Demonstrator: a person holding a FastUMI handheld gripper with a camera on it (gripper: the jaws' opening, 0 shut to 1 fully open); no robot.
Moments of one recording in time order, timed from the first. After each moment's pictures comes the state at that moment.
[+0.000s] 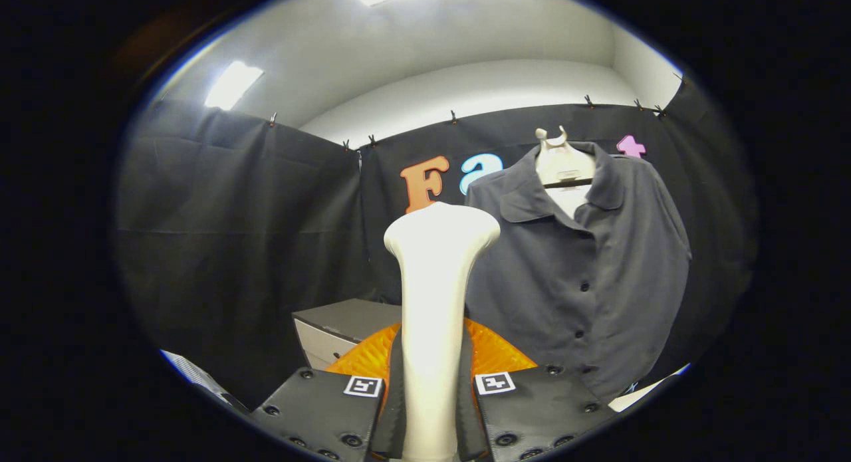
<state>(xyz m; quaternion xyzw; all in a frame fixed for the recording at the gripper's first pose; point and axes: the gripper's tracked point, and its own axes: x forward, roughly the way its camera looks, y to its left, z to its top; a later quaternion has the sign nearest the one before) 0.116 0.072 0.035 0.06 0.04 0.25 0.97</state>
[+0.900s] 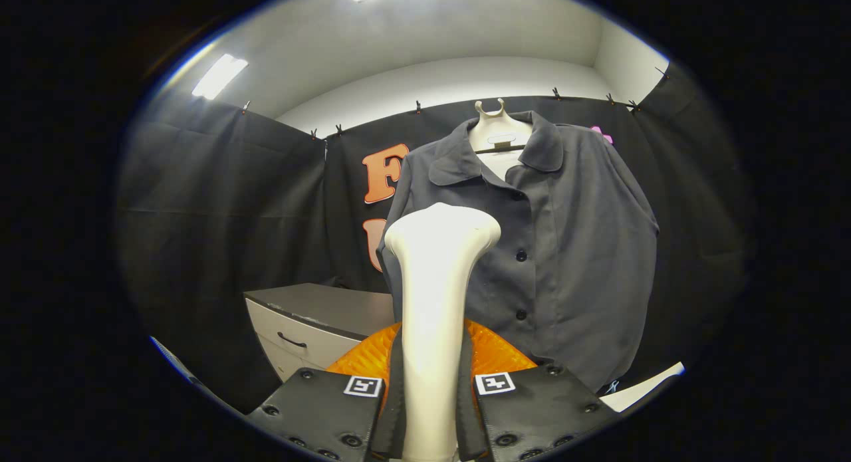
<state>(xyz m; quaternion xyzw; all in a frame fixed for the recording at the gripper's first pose) 0.187 0.004 -0.046 0.04 0.04 0.19 0.98</state>
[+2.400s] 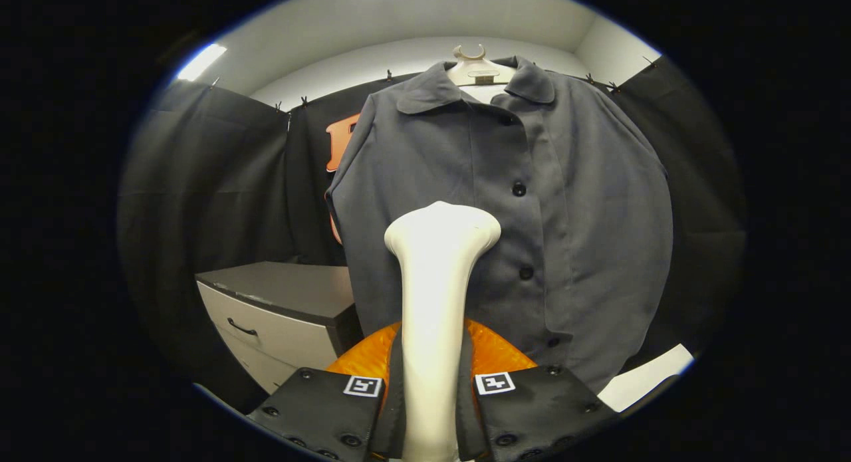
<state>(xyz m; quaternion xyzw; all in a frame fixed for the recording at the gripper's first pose) 0.235 0.012 -0.138 0.04 0.10 0.12 0.99</state>
